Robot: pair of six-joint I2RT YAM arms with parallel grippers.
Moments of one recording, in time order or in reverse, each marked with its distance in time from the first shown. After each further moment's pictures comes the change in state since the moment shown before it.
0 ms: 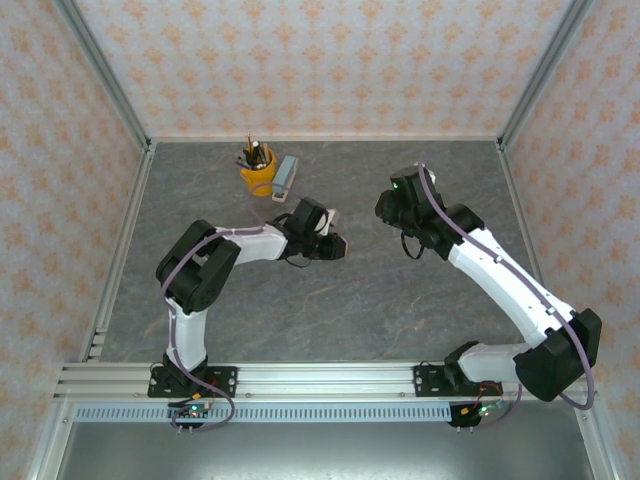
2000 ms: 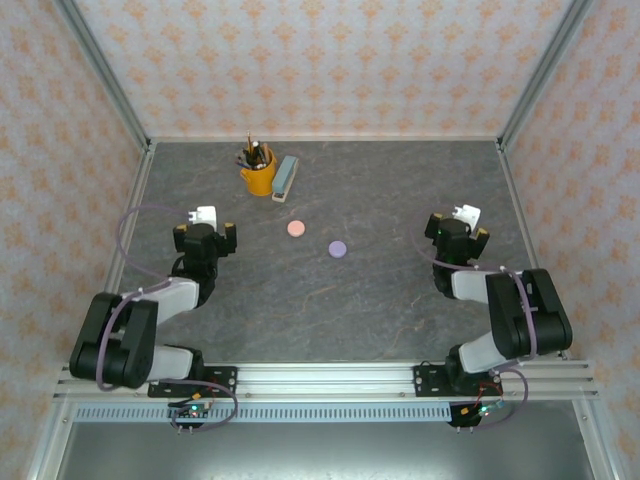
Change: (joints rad) left arm 0.494 -0.598 -0.750 0.592 -0.743 0.566; right arm -0.449 0.230 -0.821 1.402 0.266 -0.587
